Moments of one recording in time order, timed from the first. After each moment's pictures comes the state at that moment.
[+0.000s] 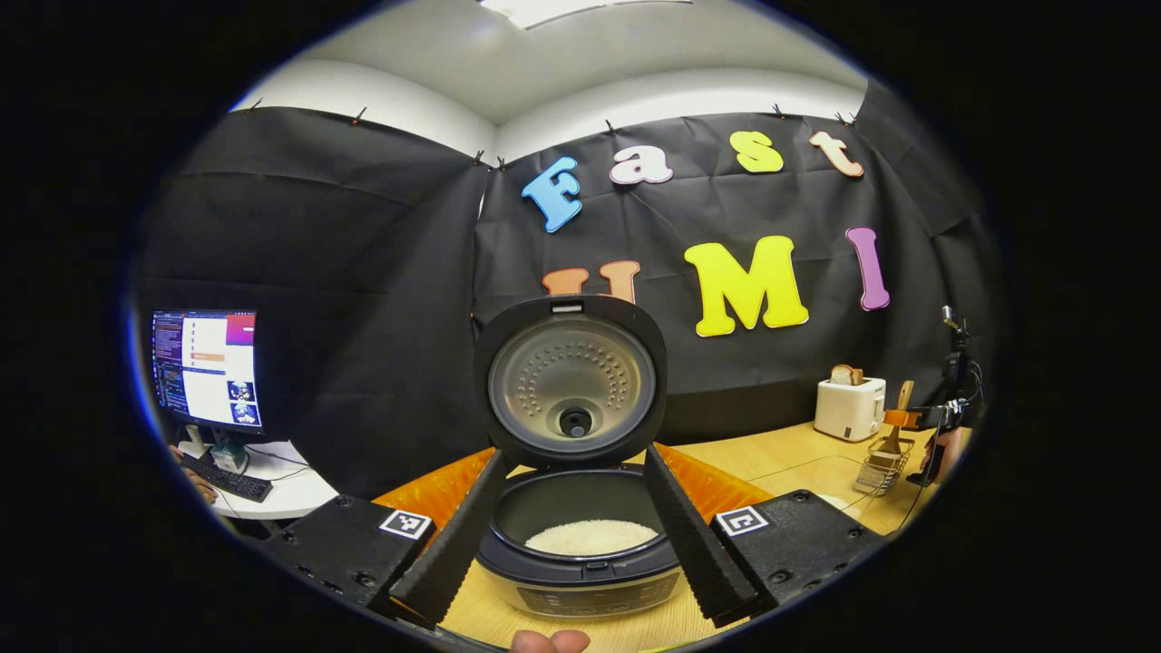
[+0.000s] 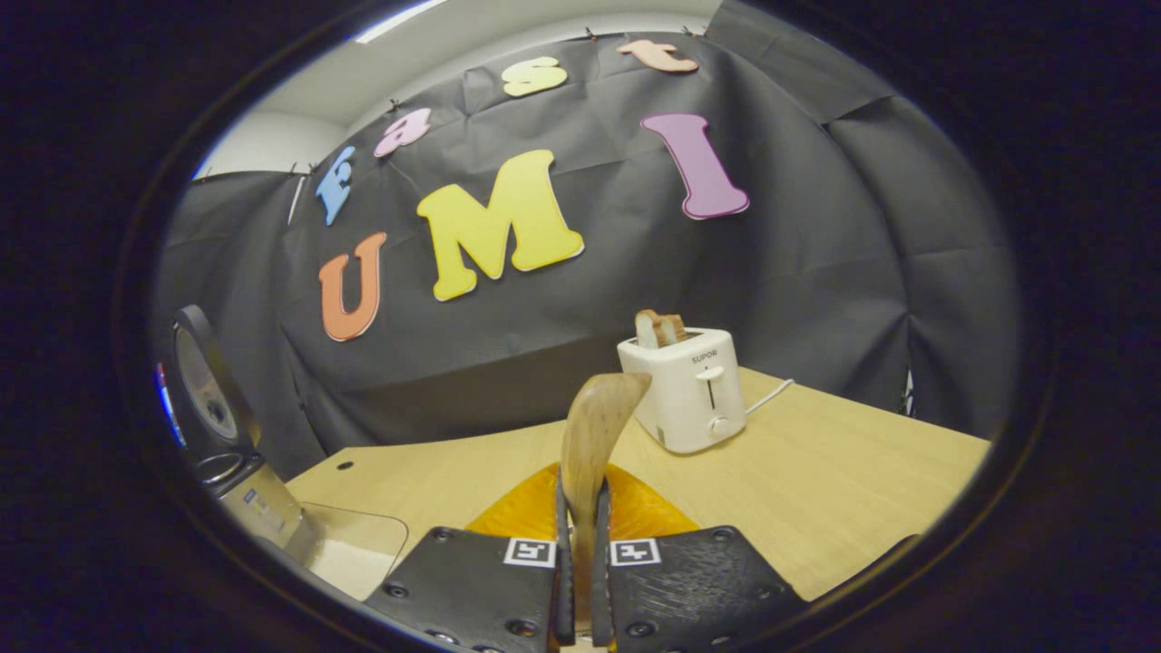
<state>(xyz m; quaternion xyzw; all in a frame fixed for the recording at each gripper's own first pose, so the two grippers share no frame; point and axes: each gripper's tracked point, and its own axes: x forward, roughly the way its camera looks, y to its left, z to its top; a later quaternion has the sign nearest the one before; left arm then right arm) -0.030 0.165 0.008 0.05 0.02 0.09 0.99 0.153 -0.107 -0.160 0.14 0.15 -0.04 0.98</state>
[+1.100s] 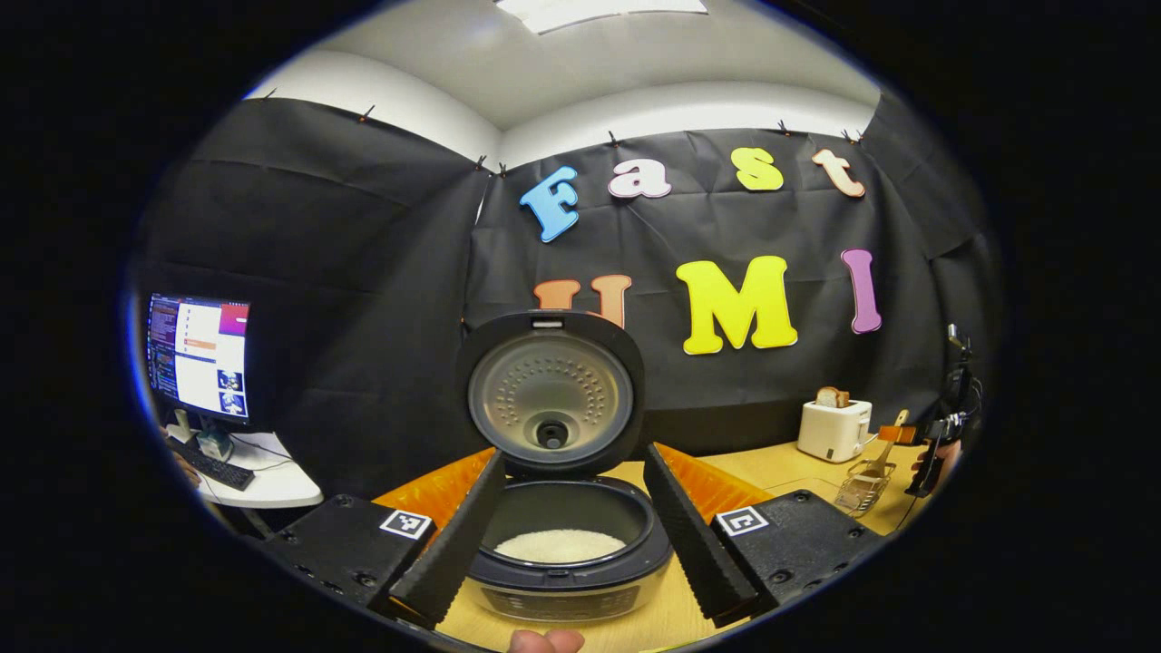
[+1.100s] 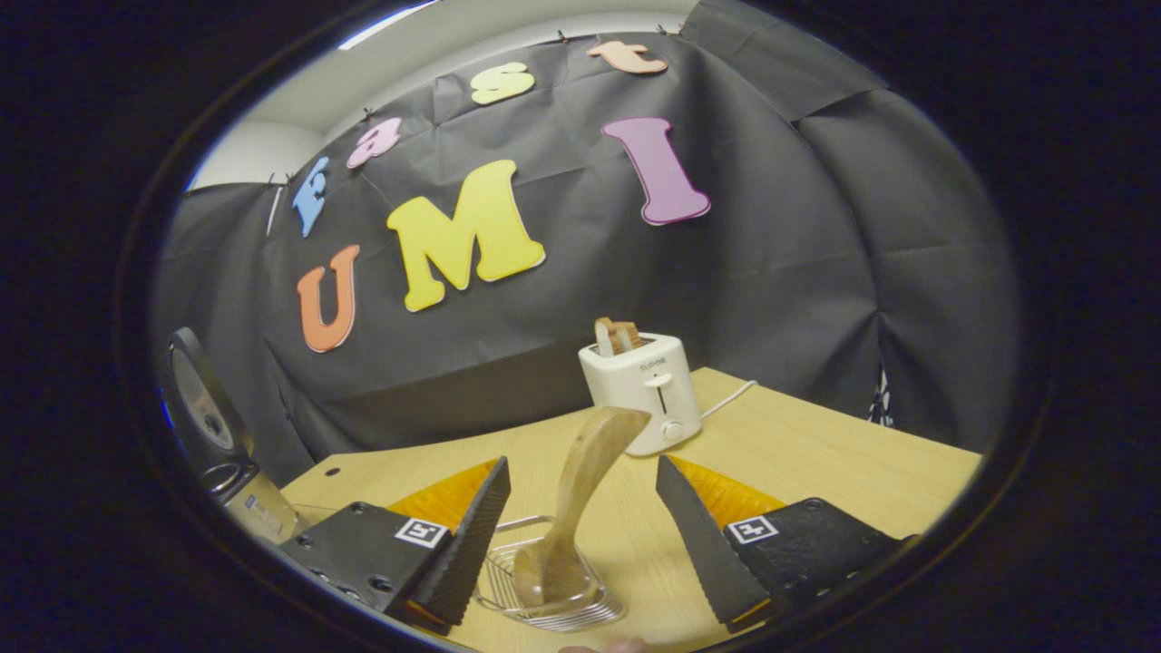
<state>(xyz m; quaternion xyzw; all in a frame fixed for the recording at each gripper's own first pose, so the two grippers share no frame) -0.023 0.129 0.018 0.02 0.00 0.06 1.00 0.123 -0.161 -0.150 0.14 0.14 -0.07 0.98</state>
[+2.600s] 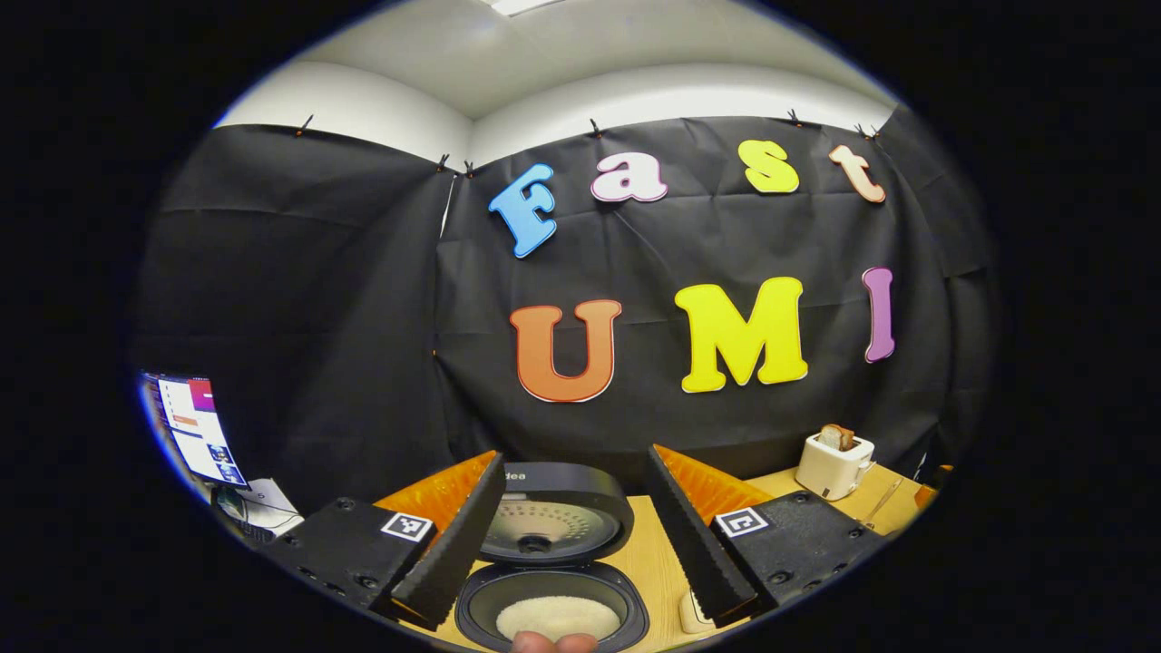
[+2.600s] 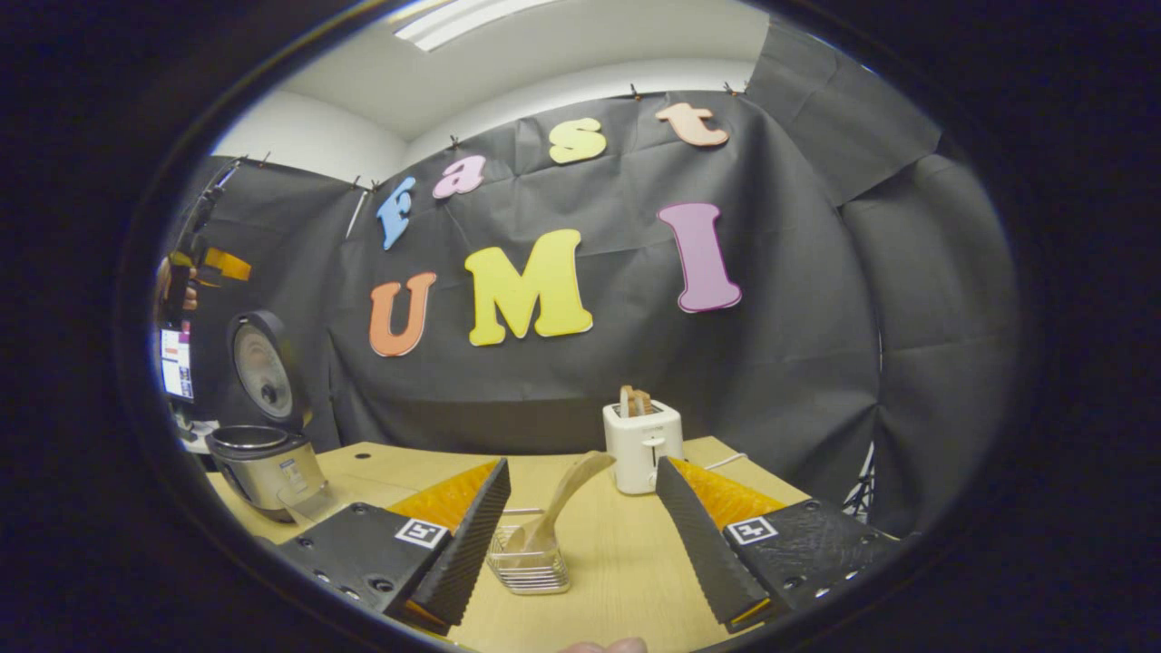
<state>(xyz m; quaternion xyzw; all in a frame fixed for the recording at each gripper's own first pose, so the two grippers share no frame) 0.104 0.143 0.163 0.03 0.05 0.06 1.00 0.031 -0.173 -0.072 0.07 0.06 0.01 1.00</state>
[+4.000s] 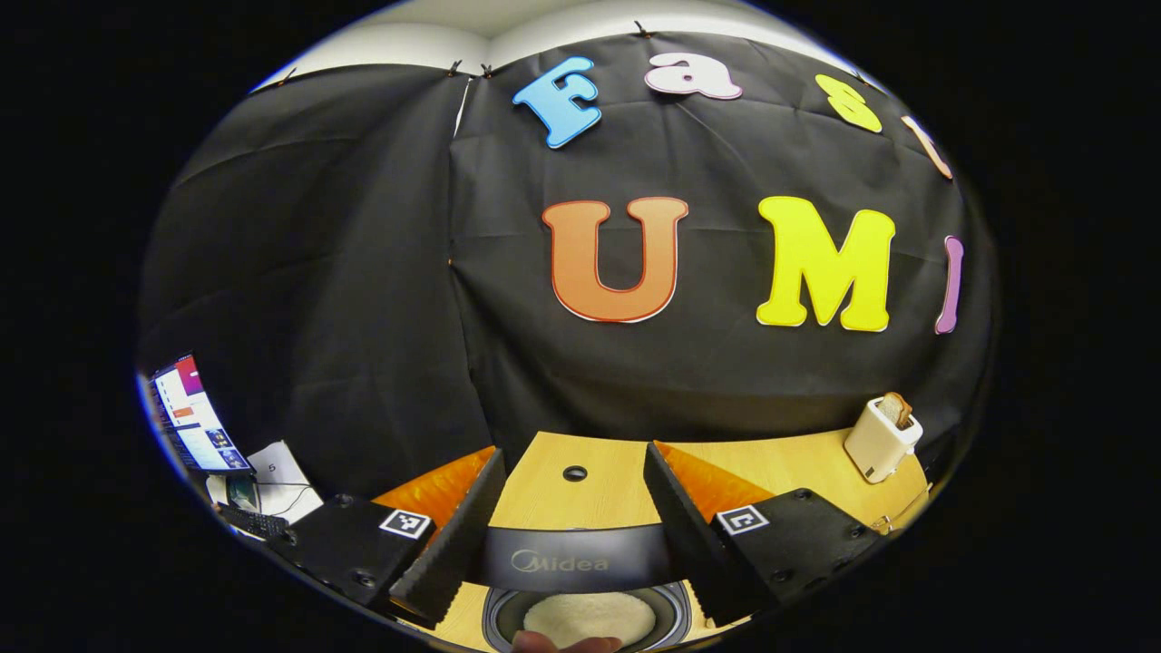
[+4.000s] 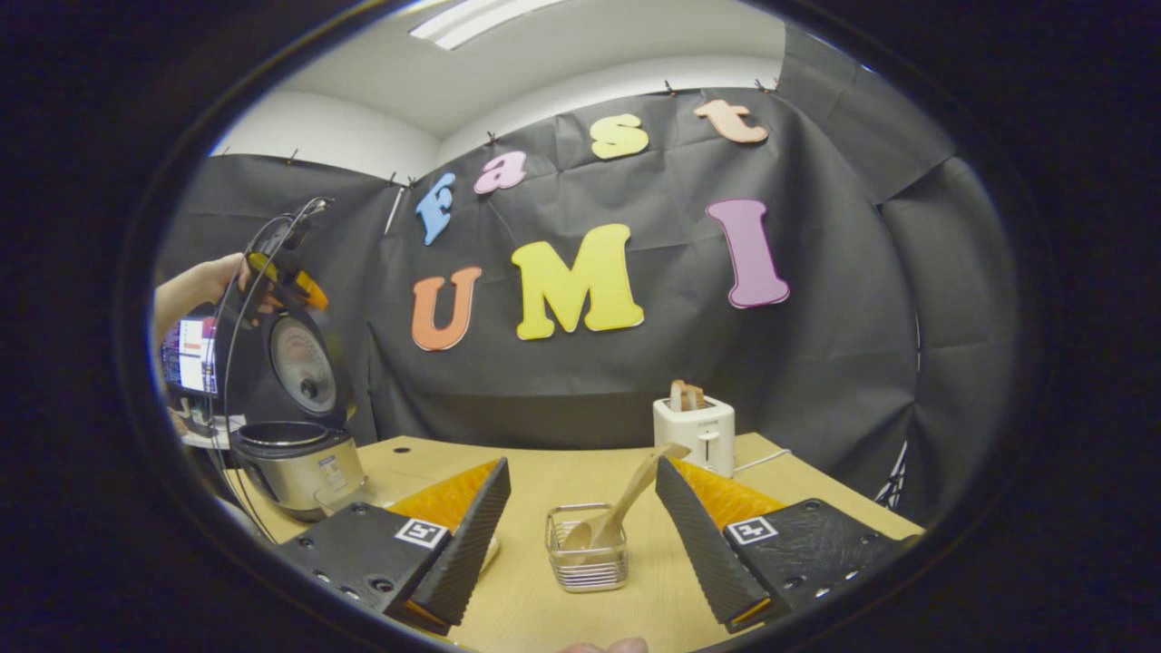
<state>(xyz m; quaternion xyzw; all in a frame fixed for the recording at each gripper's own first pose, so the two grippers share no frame) 0.196 0.208 0.101 0.01 0.22 0.11 0.97 0.022 -0.115 -0.075 0.05 0.07 0.07 0.99</state>
